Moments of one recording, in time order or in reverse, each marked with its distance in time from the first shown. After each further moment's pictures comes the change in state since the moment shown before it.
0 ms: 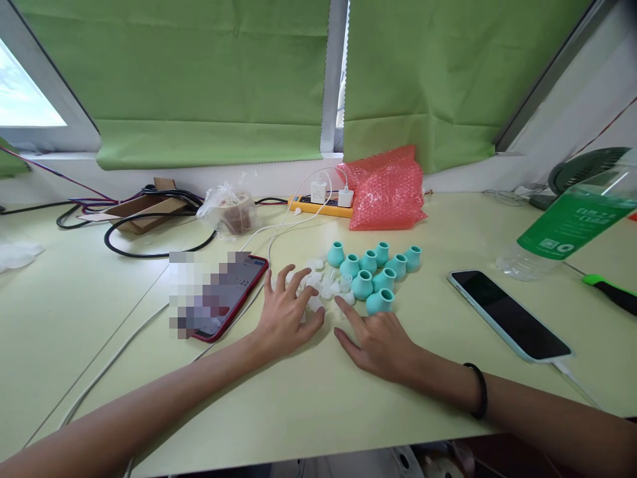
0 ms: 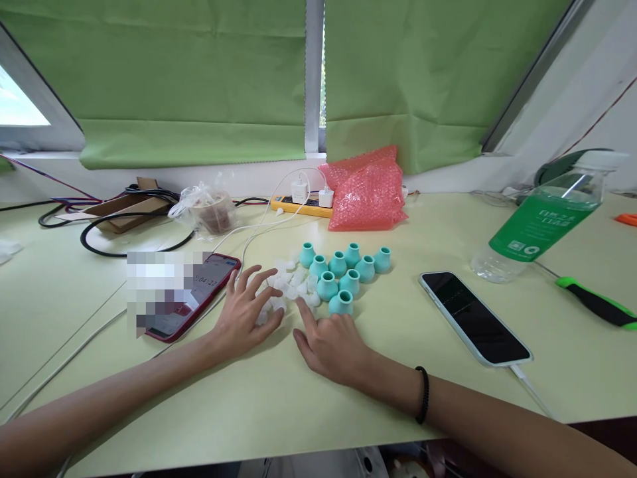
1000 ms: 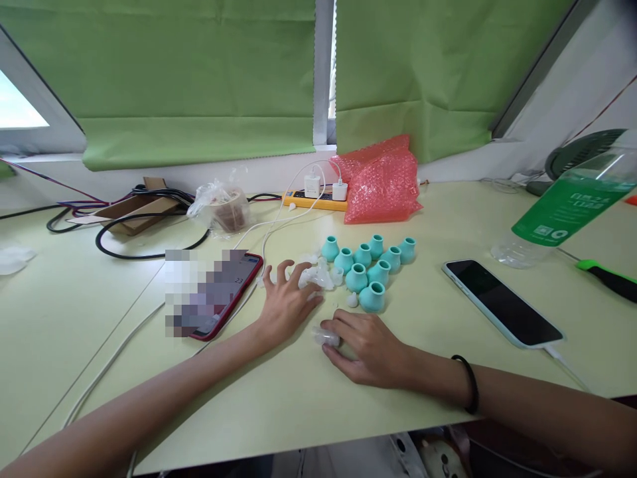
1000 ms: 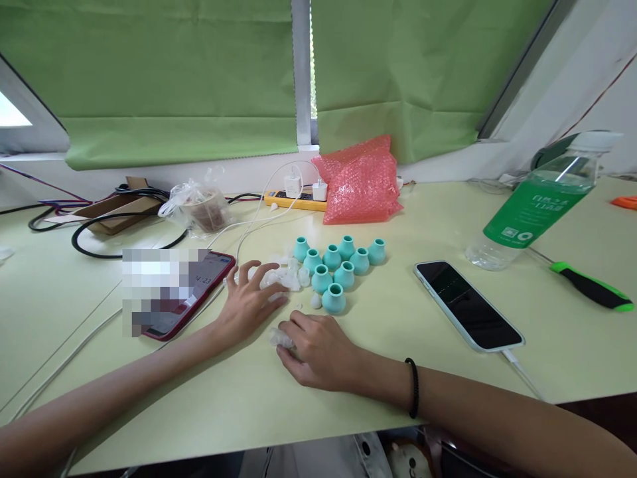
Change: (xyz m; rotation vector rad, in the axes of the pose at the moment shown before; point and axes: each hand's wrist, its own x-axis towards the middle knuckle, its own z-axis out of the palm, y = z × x) left_hand 0.012 0.001 0.013 0.081 -0.024 0.006; right_hand -0.004 -0.006 -0.004 0.491 0.066 -0.160
